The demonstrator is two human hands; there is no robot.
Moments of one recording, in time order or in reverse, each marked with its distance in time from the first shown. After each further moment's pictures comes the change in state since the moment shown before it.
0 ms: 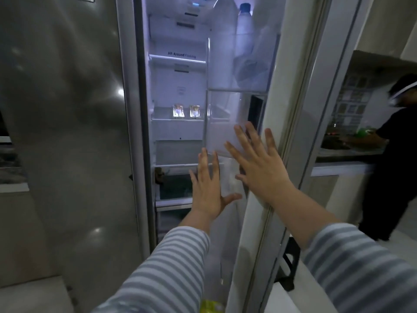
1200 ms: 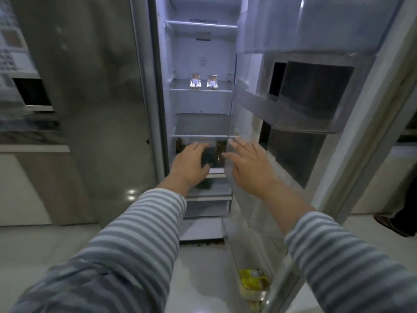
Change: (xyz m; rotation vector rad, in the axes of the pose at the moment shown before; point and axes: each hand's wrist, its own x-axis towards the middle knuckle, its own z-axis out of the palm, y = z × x) left_hand -0.044 -0.002 -0.031 0.063 -0.137 -0.116; right_hand -0.068 -0.028 0.049 0.630 0.078 -0.096
